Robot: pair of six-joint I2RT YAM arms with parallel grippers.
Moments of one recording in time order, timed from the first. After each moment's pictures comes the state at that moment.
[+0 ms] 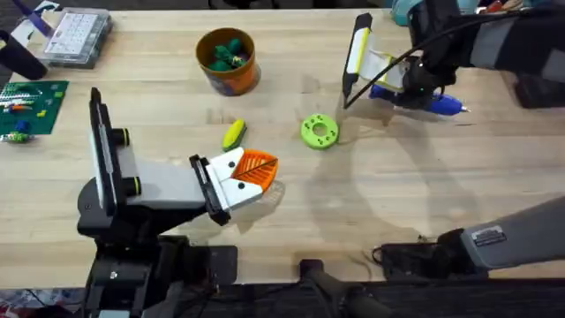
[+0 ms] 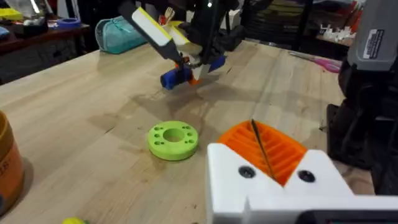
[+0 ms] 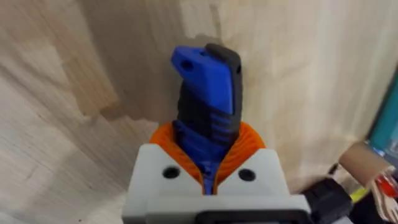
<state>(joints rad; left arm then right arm) -0.02 0.00 0.01 -0.10 1.10 0.00 0.11 1.72 1.09 -0.62 0.28 -1.18</state>
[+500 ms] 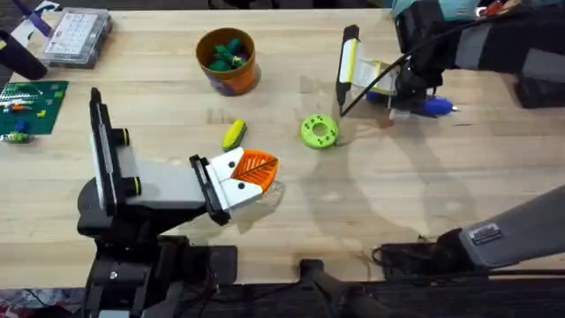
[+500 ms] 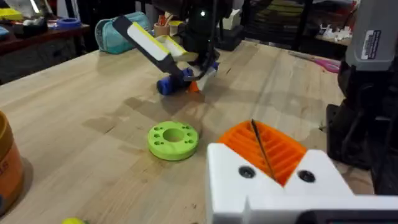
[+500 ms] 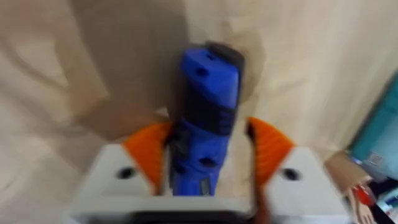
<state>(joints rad) -0.02 0.00 0.01 -0.10 1.10 0.00 0.15 1.77 1.09 -0.60 0.32 -1.21</state>
